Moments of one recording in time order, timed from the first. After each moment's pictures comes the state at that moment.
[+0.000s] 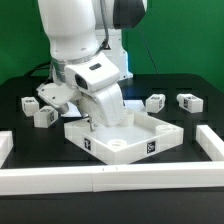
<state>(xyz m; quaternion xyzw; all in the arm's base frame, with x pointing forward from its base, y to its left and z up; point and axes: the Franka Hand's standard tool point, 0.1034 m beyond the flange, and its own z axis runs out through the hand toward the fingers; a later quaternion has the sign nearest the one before) 0.444 -0.058 0.009 -0.48 -0.87 0.00 0.13</state>
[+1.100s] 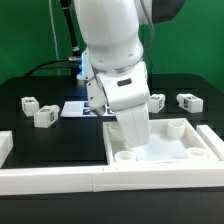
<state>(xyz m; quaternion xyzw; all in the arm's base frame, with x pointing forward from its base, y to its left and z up) 0.492 0.025 0.013 -0.69 -0.70 0.03 0.20</state>
